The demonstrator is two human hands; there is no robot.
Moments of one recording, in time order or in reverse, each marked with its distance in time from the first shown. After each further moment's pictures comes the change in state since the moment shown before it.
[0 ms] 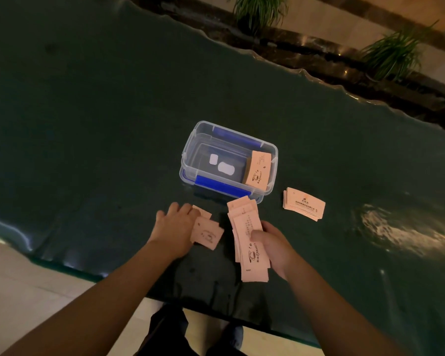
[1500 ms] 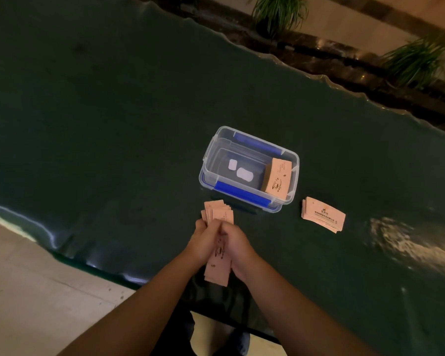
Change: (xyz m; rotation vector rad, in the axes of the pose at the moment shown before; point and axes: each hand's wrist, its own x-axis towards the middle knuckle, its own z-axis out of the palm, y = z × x) left_hand -0.015 0.026 -0.003 -1.602 -0.108 -0.546; right_hand 0.017 -0.023 0.135 0.192 0.038 0.087
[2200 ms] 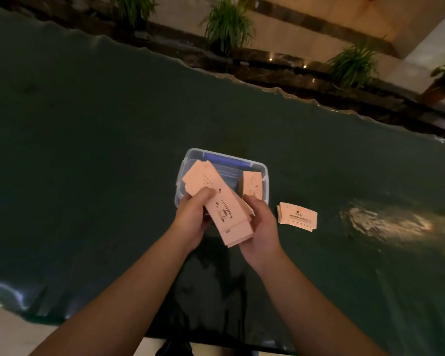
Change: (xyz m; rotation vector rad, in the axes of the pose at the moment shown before) left_hand 0.012 0.103 0.014 -0.447 -0.225 0.226; right_hand -0.030 -0.068 -0.066 0.743 -0.104 -0.385
